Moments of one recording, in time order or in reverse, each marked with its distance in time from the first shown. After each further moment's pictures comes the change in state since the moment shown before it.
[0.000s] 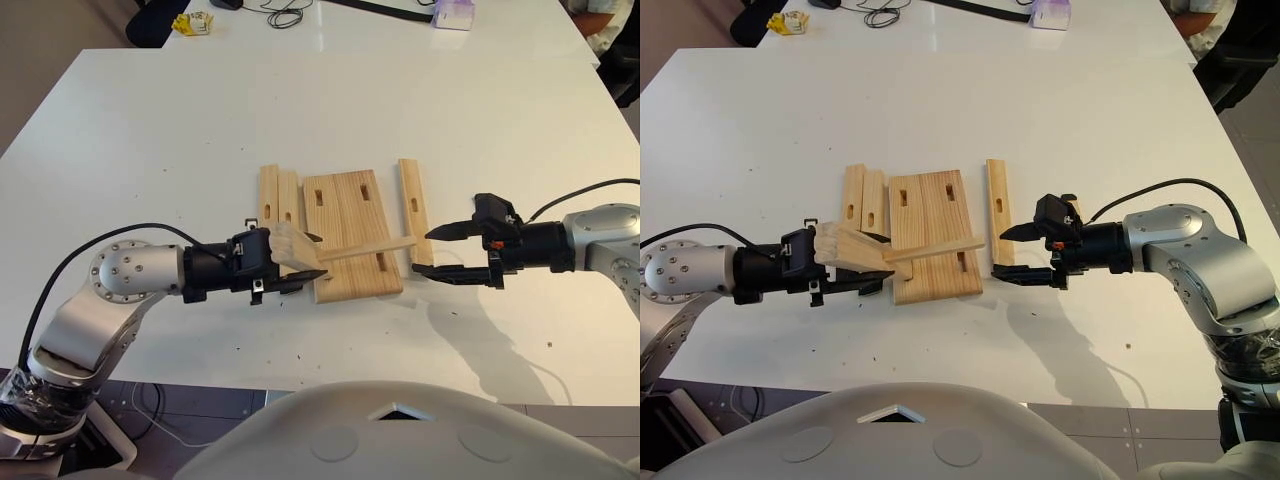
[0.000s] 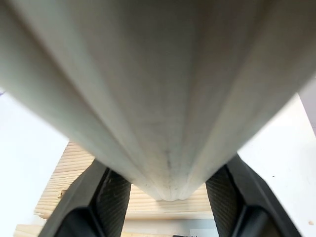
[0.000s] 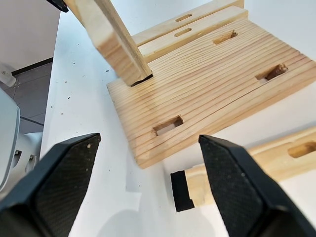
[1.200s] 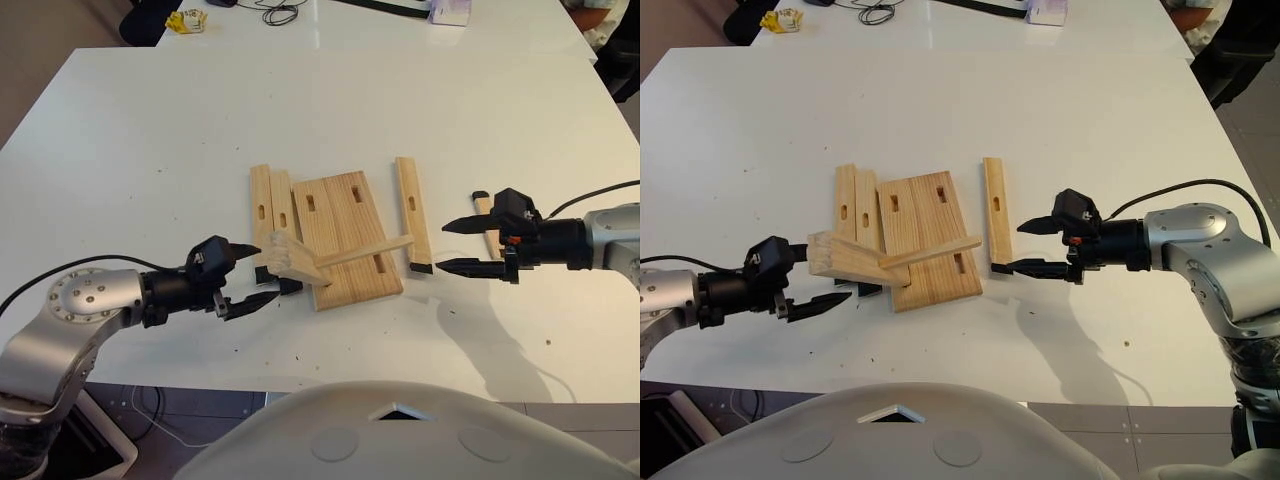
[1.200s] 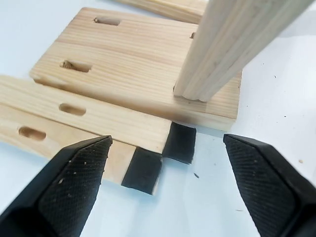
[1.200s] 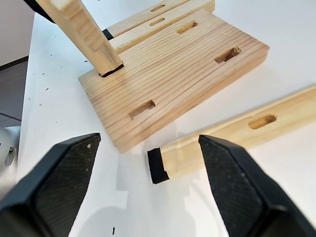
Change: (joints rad) left arm 0.306 0.012 0.269 -0.063 0.005 0.293 0.059; right arm 0.063 -0.038 -0.084 0.026 -0.031 -0.048 0.001
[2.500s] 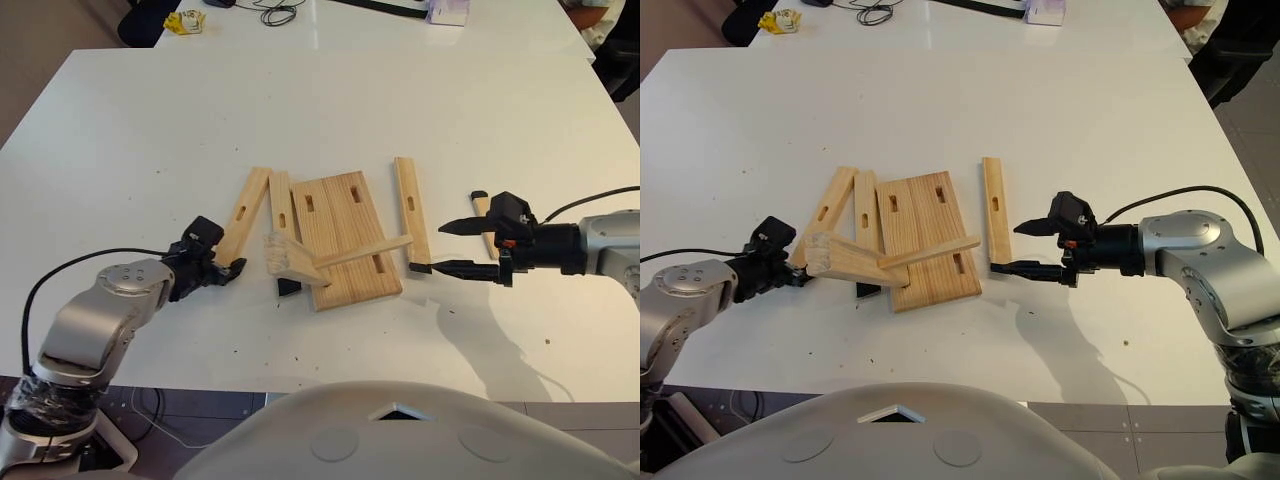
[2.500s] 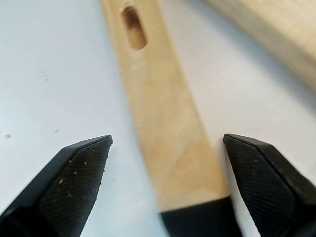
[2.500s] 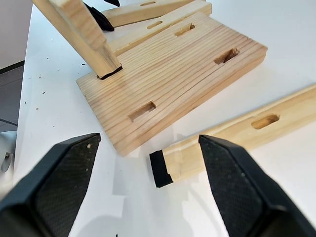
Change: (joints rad) left arm -0.249 -0.069 -0.143 0.165 0.102 0.466 0.499; right arm 0.036 0.029 0.006 -0.035 0.000 0.000 -0.044
